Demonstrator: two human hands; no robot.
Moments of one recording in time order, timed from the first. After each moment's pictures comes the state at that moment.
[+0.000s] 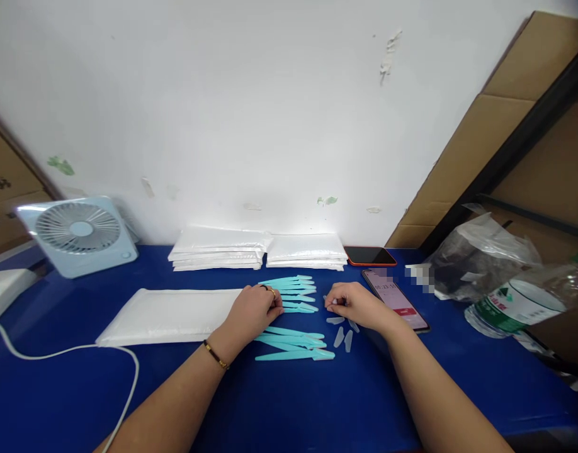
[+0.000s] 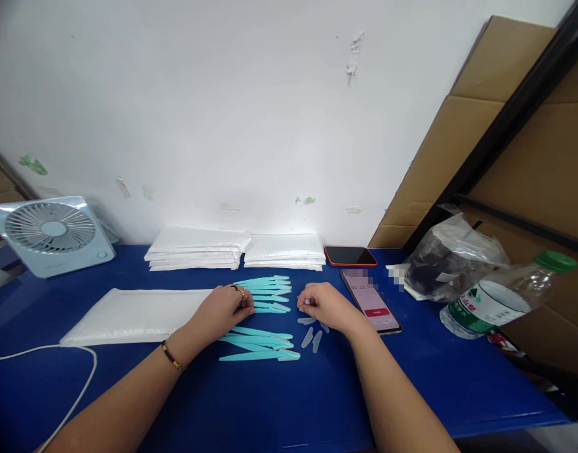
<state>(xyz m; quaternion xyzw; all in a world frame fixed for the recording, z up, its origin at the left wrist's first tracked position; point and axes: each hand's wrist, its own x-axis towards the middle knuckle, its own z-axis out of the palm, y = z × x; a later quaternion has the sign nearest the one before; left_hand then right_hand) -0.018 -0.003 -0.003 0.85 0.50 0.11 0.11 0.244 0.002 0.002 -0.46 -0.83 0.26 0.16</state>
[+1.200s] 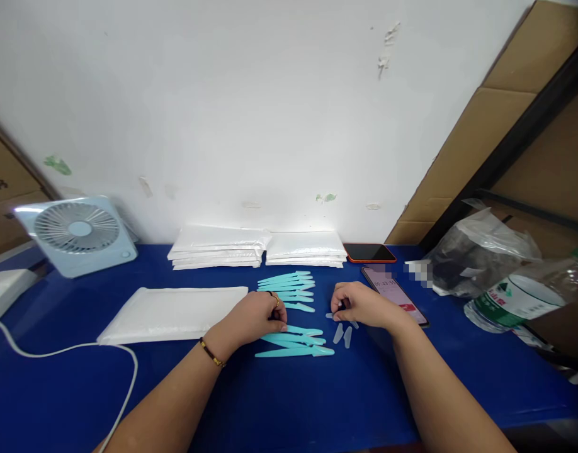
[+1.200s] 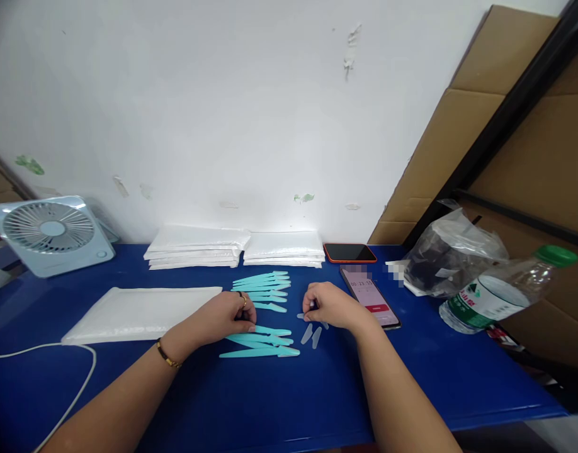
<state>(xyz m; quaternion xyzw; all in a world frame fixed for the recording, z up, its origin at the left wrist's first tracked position) -0.024 -0.007 0.000 0.88 0.41 0.08 0.24 0.255 0.000 0.006 -0.48 -0.82 0.29 0.10</state>
